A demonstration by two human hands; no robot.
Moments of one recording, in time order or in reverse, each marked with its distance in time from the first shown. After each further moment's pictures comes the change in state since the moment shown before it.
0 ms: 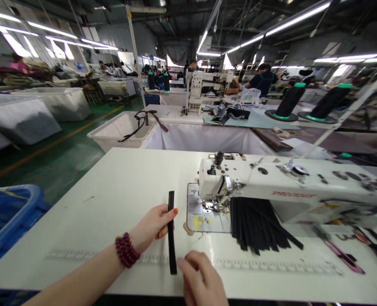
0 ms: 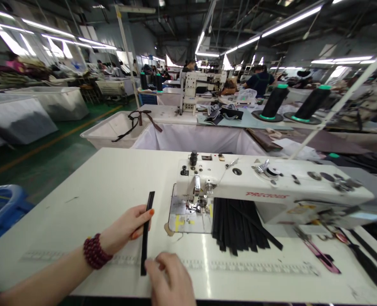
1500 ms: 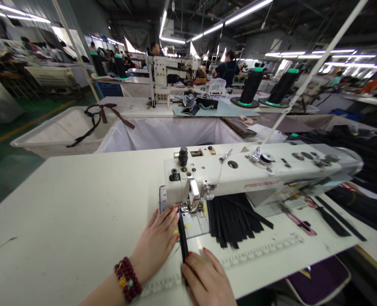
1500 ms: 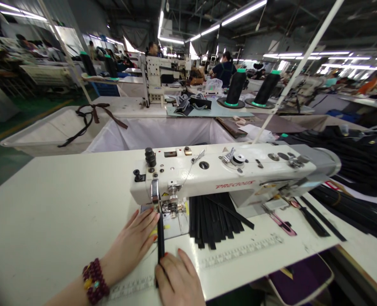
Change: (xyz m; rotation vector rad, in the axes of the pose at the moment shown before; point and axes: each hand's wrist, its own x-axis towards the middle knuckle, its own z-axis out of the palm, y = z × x) left_hand 0.058 -0.049 0.049 1.214 0.014 0.722; right_hand -0.031 0.068 0.005 -0.240 0.213 0.073
